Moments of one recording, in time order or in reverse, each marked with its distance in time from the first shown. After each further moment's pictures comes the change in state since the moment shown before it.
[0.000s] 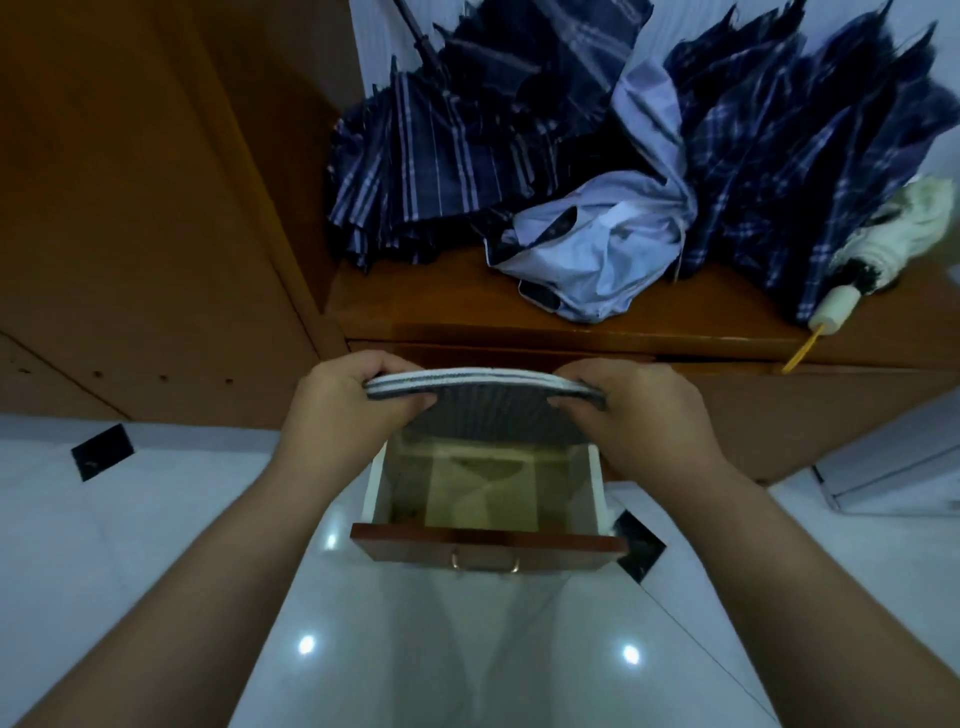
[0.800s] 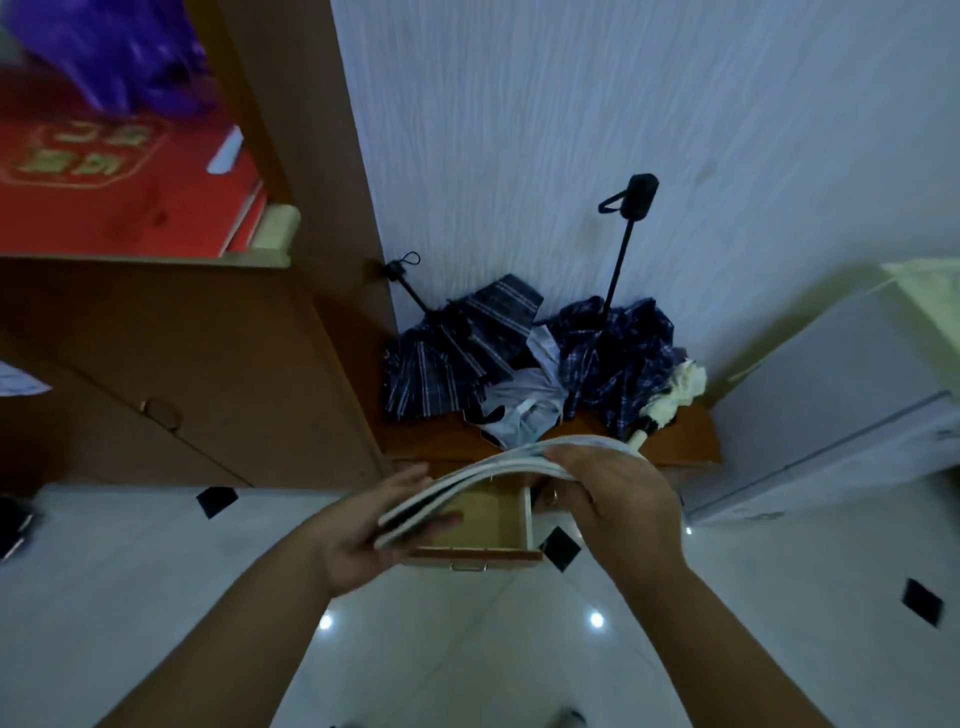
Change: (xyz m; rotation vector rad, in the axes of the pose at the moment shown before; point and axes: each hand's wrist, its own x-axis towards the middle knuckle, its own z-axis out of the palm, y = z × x) left_hand -0.050 0.410 -0.202 -0.957 -0.357 -1.056; right_hand 0.030 -0.194 -0.407 0.010 0.255 -0.090
